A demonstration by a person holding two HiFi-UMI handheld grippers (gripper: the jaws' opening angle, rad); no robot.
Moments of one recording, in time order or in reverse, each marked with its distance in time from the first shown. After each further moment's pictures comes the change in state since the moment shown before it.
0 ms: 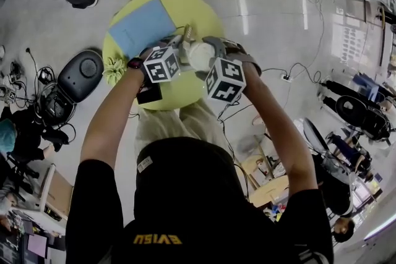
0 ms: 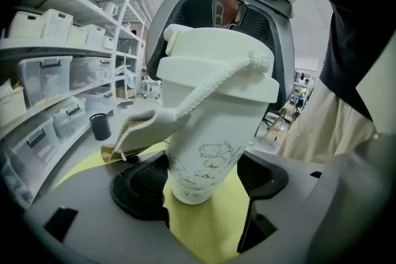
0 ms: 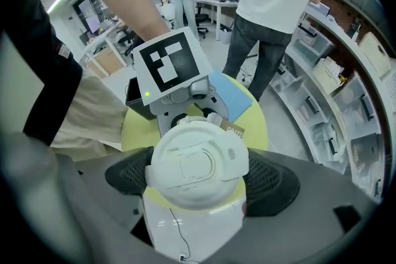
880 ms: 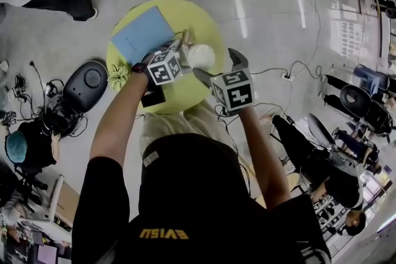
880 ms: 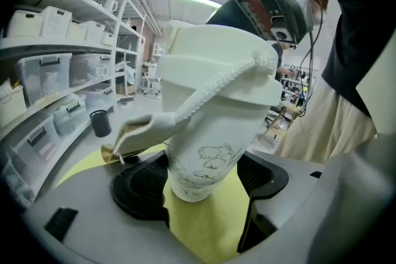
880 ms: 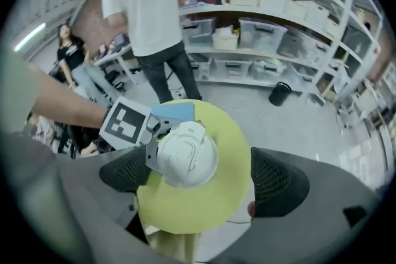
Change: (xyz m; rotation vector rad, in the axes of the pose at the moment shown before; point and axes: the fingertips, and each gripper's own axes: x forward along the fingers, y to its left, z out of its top) left arm 0.000 0.000 0.000 -0.011 0.039 -0.004; right arm -0.056 -0.019 -0.024 0.945 -0.231 -0.274
